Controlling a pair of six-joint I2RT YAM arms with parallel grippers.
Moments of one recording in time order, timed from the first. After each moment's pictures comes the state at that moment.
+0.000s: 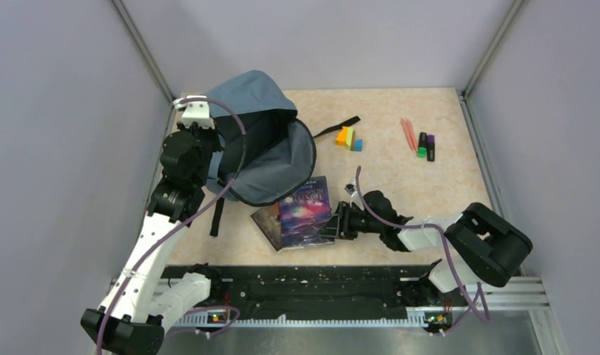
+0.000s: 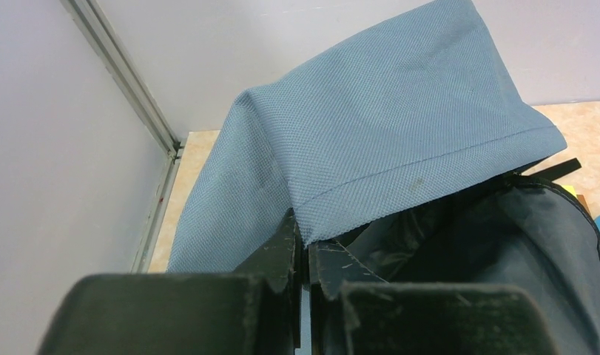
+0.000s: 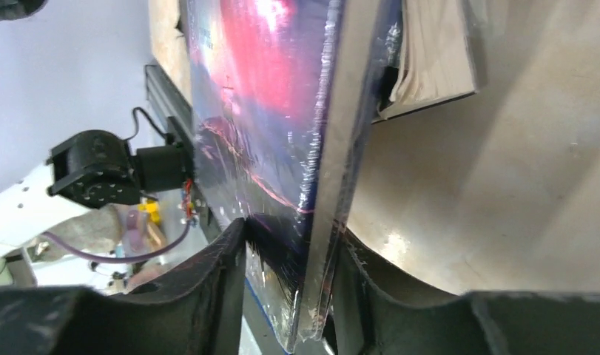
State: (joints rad) left arm -0.28 0.92 1.02 -0.10 -0.27 0.06; right arm 0.75 1.43 0.33 0.58 -0.45 0.95
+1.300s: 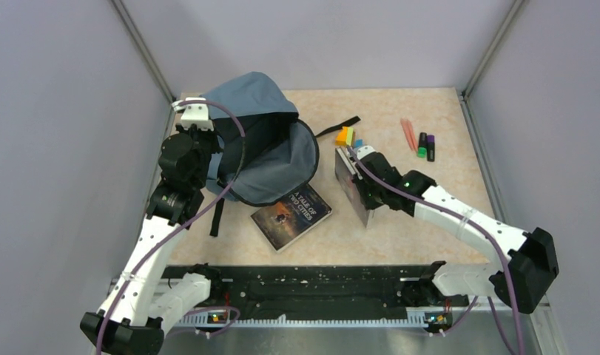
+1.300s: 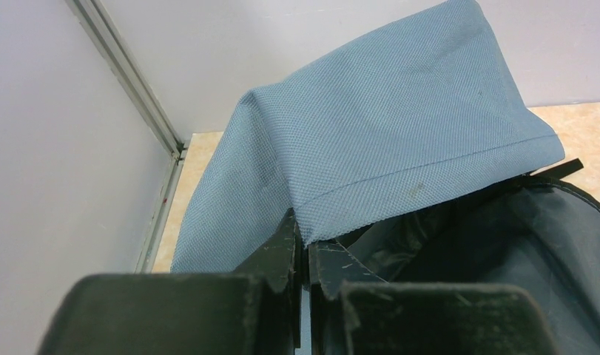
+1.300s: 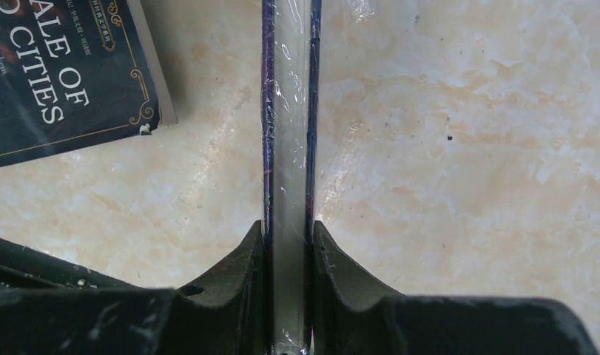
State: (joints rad) left arm -0.28 0.90 1.01 -0.10 -0.28 0.07; right arm 0.76 1.21 1.01 -0.75 0.25 0.22
